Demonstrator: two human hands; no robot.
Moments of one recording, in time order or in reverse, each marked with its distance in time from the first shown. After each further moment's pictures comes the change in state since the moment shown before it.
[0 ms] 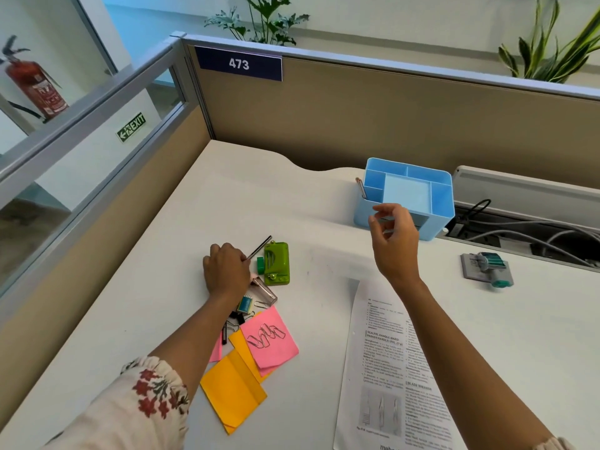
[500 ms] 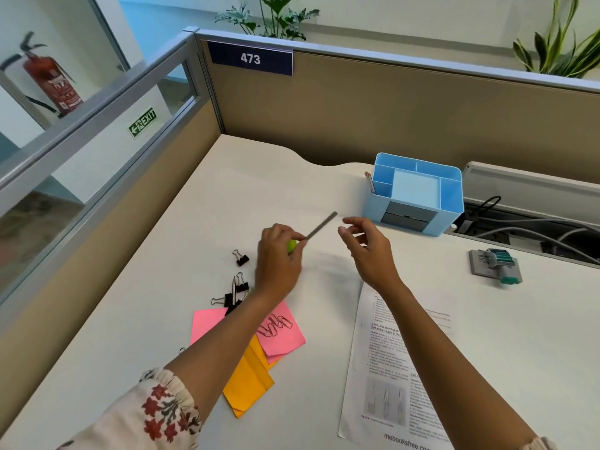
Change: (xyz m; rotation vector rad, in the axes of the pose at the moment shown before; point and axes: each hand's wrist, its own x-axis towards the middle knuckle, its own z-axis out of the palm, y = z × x) left_hand -0.035 0.064 -0.009 -0.595 0.140 0.310; right_hand -0.032 -0.007 0.027 0.124 -0.349 0.135
